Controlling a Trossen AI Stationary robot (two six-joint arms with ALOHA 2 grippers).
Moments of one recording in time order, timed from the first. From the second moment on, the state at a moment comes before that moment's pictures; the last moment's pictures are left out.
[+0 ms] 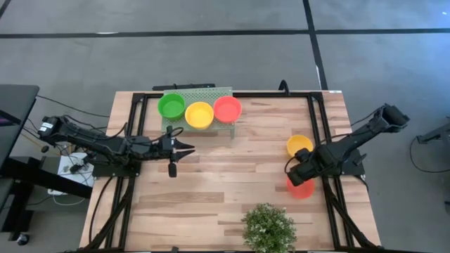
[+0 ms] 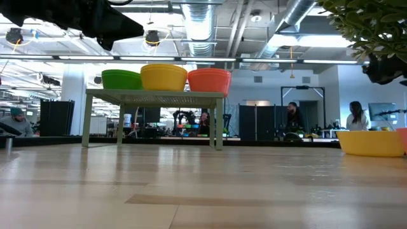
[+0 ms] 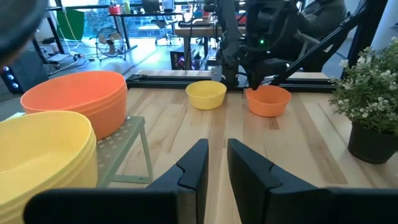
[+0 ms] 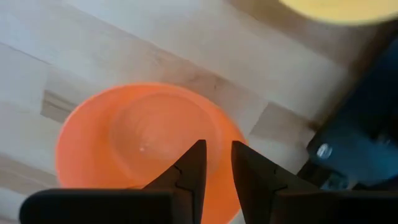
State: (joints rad) left arm -0.24 0.82 0.38 0.29 -0.38 0.02; right arm 0.49 1.08 0.62 -1.08 -0.01 1.59
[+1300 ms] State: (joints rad) left arm -0.24 0.82 0.38 0.48 -0.38 0.02; right arm 0.19 1.12 0.58 -1.03 0.00 0.97
